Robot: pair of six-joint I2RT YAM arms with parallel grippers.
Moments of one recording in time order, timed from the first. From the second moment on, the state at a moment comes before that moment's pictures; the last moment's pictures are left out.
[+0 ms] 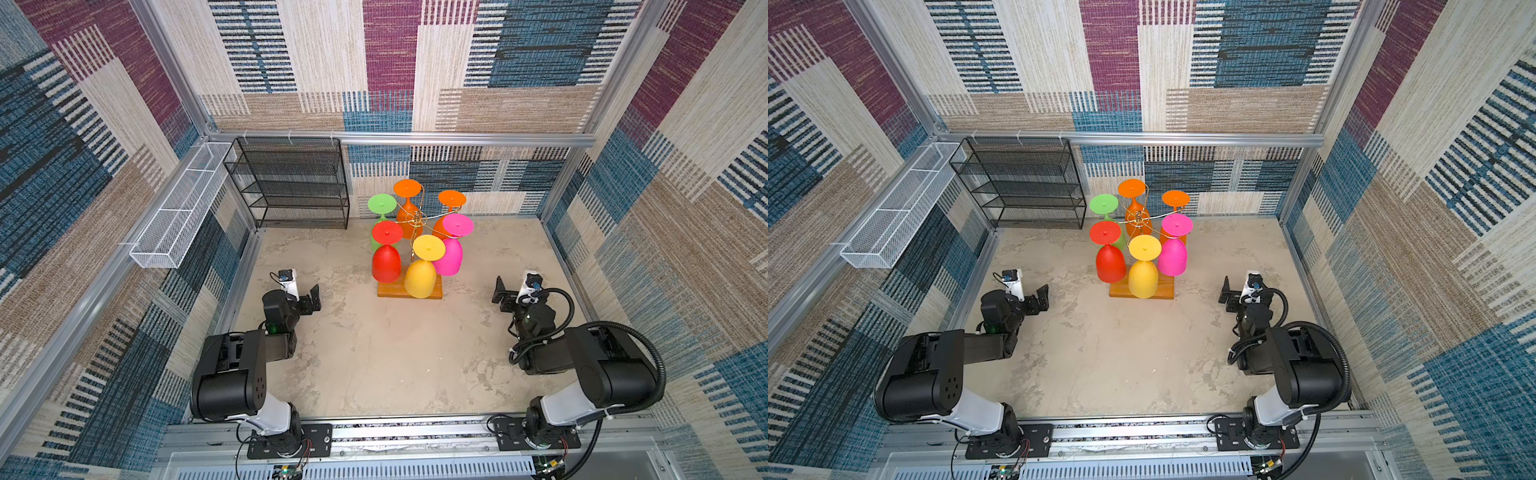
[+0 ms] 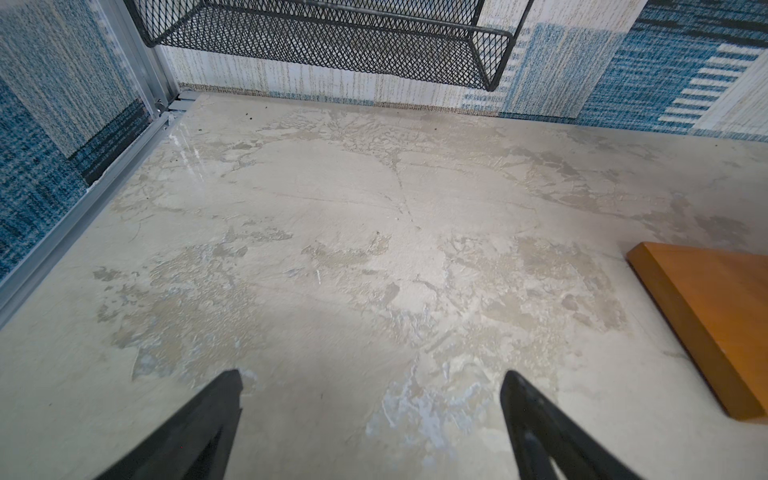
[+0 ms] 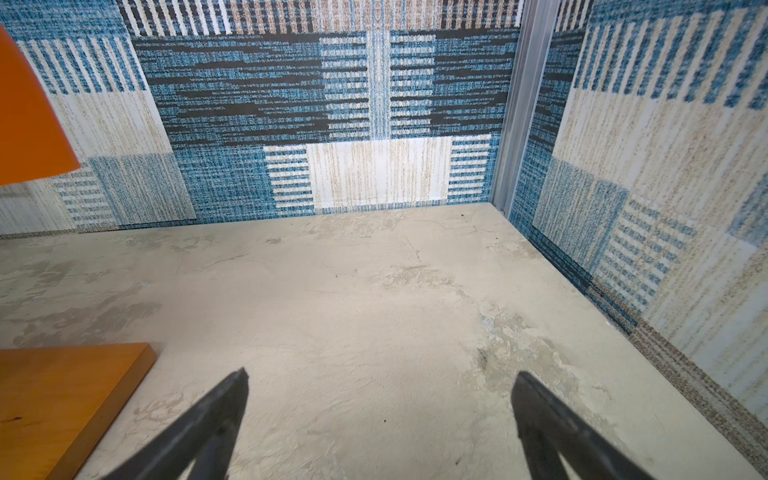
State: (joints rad) left arm 0.11 1.54 0.40 0.78 0.16 -0.04; right arm 0.02 1.53 0.20 1.28 0.13 0.04
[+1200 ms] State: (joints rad) left arm 0.02 1.02 0.80 0.21 0.19 -0.57; right arm 0.02 1.06 0.98 0.19 -0.21 0.46
